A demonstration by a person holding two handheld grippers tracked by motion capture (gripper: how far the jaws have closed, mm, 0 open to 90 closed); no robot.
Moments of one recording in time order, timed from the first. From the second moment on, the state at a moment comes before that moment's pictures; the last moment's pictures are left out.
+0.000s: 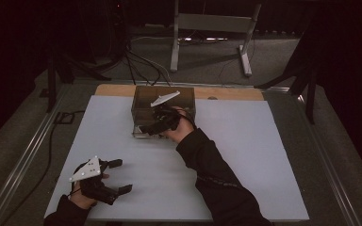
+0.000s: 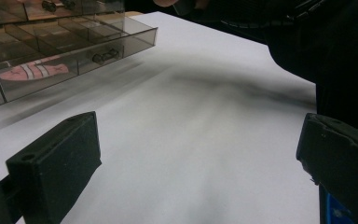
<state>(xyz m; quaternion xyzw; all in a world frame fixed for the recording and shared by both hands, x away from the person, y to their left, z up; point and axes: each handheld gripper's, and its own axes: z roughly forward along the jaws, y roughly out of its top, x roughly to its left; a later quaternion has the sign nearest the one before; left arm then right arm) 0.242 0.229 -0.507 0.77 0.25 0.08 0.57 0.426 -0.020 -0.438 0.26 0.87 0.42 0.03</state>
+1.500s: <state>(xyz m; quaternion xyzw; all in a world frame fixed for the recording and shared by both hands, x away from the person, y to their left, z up) 0.242 0.229 -0.507 0.77 0.25 0.08 0.58 0.377 -0.094 -0.439 0.23 0.86 0.46 0.04</state>
